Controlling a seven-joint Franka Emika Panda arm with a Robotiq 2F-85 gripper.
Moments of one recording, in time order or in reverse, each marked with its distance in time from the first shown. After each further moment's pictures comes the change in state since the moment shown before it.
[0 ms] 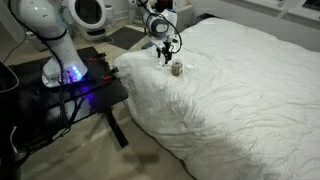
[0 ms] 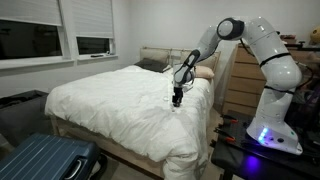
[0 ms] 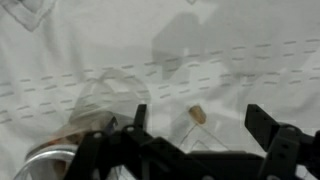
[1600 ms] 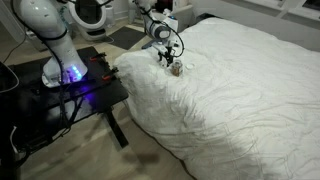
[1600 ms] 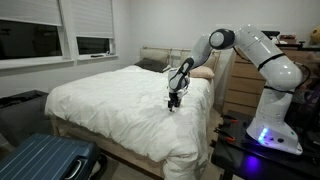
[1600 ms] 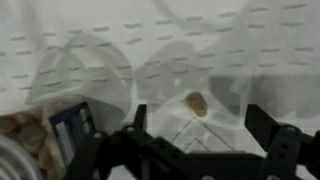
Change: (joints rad) arm 0.032 0.175 -0.001 0.173 -0.011 0.000 0.000
